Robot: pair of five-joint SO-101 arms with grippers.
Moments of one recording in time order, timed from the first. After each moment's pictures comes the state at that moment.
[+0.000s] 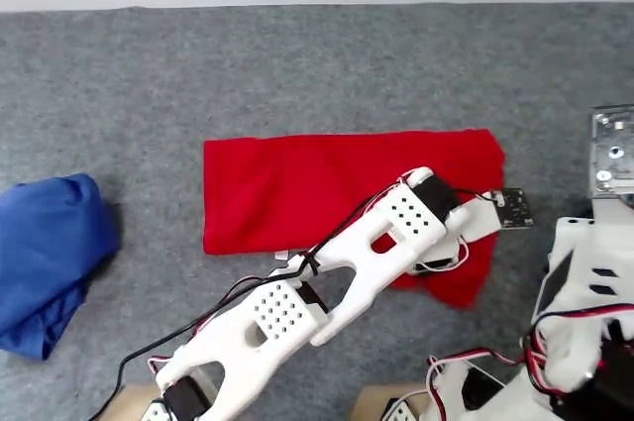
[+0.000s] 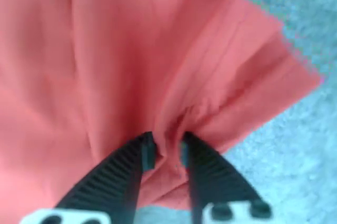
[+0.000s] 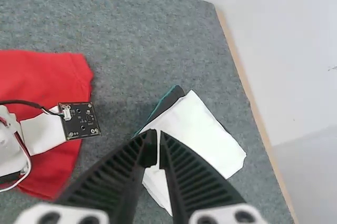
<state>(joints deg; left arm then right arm) 48.9 61.7 -58.2 96.4 -21.4 30.6 -48.5 -13.0 100.5 32.0</state>
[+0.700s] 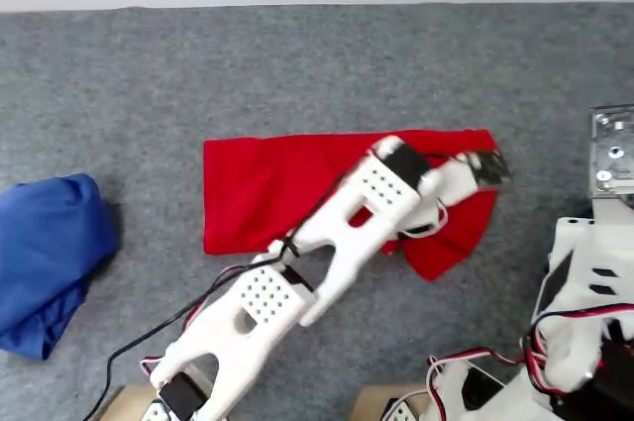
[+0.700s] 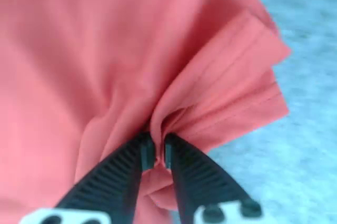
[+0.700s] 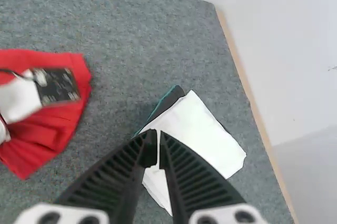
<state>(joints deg) 41.1 61.7 -63.3 96.7 -22.5 30.6 -48.5 -13.0 100.6 32.0</state>
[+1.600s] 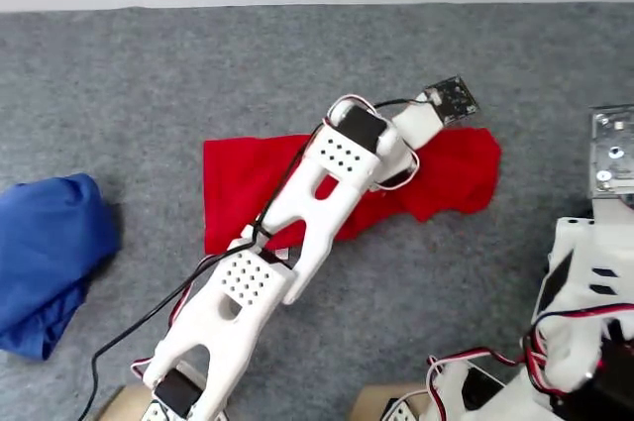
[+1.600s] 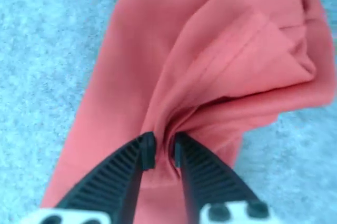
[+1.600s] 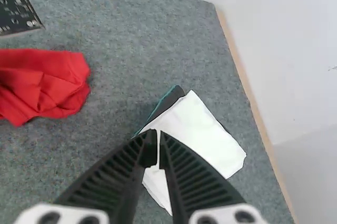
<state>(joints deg) 33.0 61.7 -70.8 90.5 -20.9 30.6 -48.5 -12.7 100.6 32.0</state>
